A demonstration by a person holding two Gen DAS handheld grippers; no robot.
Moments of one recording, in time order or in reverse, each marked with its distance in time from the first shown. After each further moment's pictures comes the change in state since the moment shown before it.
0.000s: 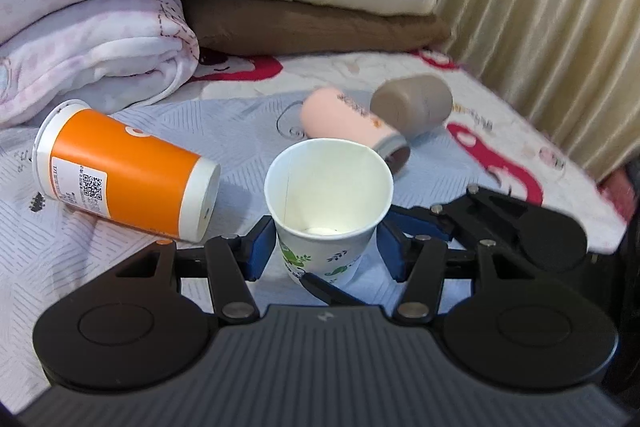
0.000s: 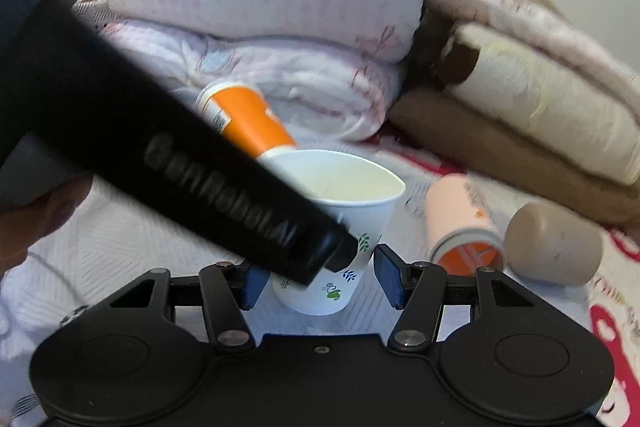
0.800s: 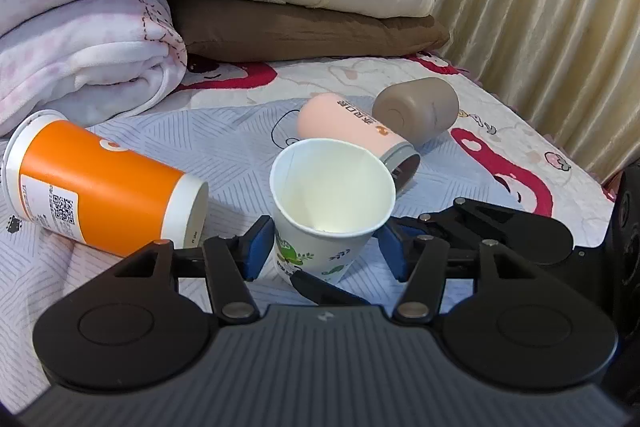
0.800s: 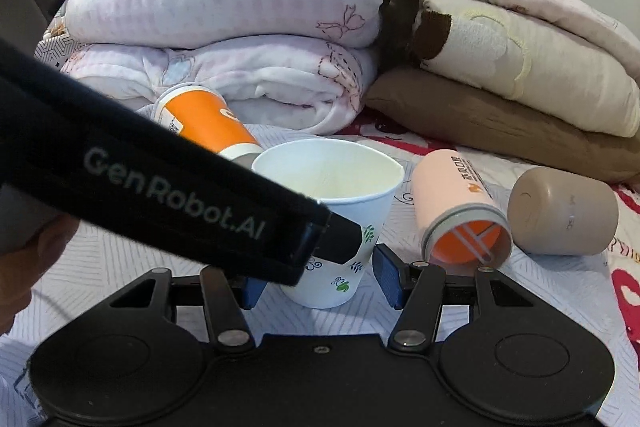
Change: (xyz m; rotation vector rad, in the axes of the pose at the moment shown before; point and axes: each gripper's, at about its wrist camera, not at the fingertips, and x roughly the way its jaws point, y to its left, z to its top) left arm 0.029 -0.003 -0.001 0.034 -0.012 0.002; right arm 0.034 -0.023 -0.003 0.155 0.012 0.010
